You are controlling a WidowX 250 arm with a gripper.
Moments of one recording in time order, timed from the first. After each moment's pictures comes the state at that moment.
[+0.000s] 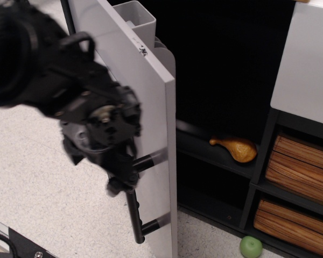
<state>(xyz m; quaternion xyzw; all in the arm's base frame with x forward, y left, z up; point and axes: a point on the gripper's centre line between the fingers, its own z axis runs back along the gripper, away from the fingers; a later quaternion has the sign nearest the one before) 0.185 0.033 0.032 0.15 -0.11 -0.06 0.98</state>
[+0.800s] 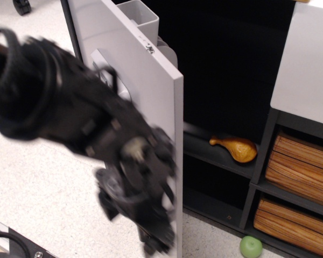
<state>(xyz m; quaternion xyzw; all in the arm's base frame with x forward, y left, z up) 0.154 -0.054 0.010 0.05 -0.06 -0.14 0.99</state>
